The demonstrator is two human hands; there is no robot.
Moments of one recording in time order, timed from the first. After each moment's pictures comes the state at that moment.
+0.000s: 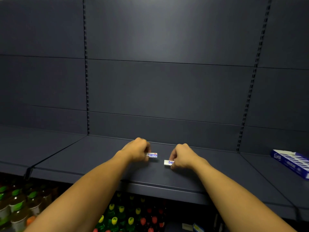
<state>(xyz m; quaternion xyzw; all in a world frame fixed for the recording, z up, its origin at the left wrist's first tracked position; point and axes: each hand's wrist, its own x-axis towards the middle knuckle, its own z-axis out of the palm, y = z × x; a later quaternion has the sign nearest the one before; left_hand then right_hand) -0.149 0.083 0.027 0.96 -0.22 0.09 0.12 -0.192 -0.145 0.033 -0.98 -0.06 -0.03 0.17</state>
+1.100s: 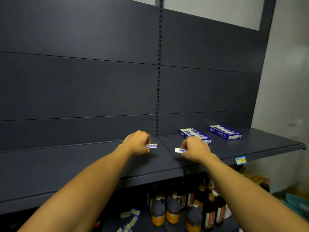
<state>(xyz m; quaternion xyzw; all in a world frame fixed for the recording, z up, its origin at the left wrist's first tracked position) -0.231 -0.210 0.060 0.90 -0.41 0.11 0.10 -0.377 -0.423 0.052 -0.97 0.19 -0.15 0.08</state>
